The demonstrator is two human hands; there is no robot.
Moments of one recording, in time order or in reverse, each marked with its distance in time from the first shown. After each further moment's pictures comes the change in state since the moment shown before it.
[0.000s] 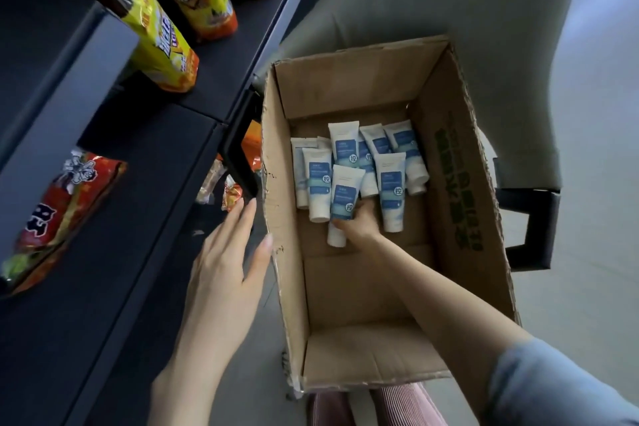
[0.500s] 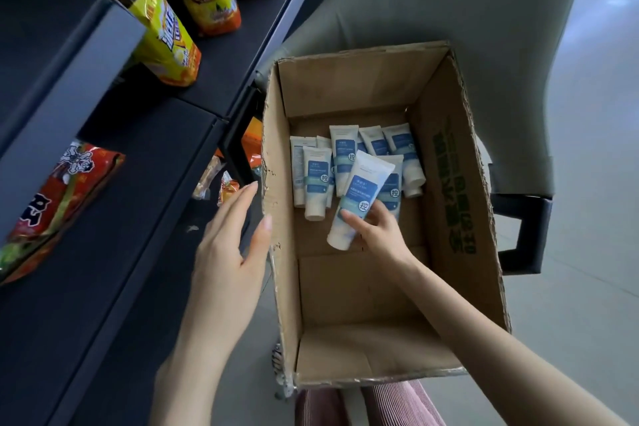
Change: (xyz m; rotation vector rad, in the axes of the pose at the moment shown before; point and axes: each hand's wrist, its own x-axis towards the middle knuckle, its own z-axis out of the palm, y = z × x) left_hand 0.000 0.021 -0.008 -0.257 0.099 -0.024; right_hand -0.061 -0.016 -0.039 0.281 -0.140 -0.181
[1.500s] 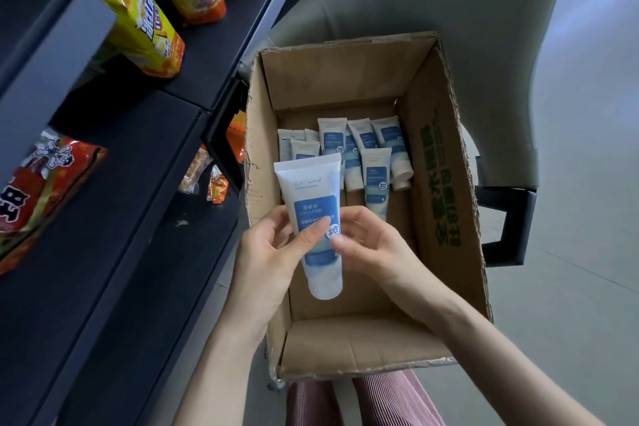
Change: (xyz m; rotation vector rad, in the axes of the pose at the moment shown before) left_hand -0.003 0.032 0.042 -0.719 -0.193 -0.253; right_hand -0.080 -0.060 -0.007 0.027 -0.352 -0.005
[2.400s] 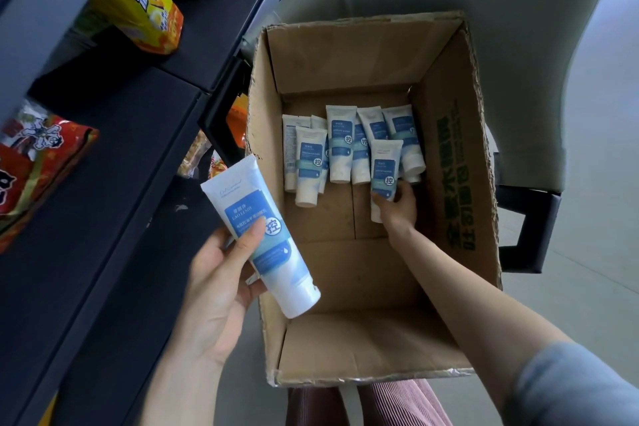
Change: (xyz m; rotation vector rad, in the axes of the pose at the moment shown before) left_hand 0.002 -0.021 -0.035 -0.362 0.210 -0.202; right_hand 0.123 0.091 -0.078 -0.198 0.807 0.177
